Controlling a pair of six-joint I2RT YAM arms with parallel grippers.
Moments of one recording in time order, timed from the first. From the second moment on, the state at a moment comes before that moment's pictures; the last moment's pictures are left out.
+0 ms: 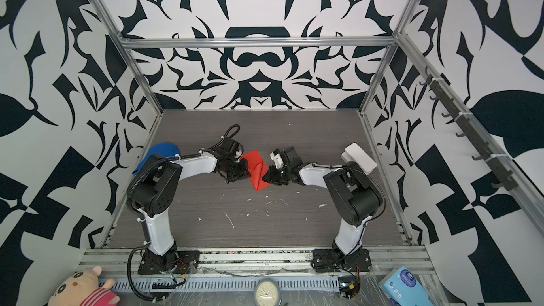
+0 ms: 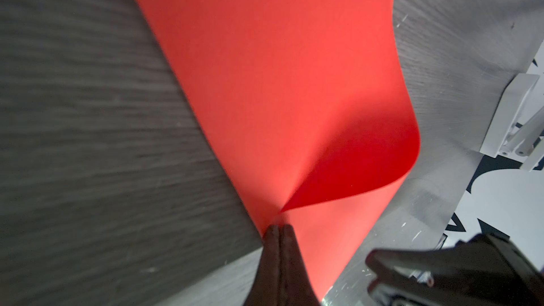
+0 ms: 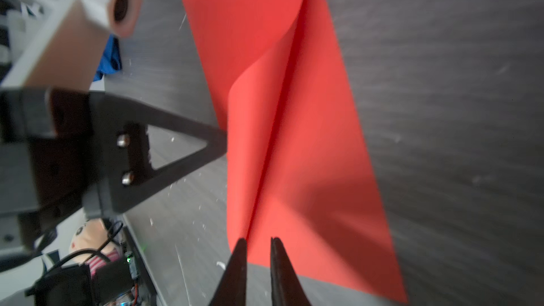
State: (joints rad) left arm -0.54 1.92 1.13 -0.33 0.41 -0.80; right arm 0.52 1.78 0.88 -0.01 -0.55 0.65
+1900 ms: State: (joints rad) left arm -0.52 1.88 1.12 -0.25 0.42 -0.79; right arm 0.53 1.92 1.00 0.00 -0.57 0.70
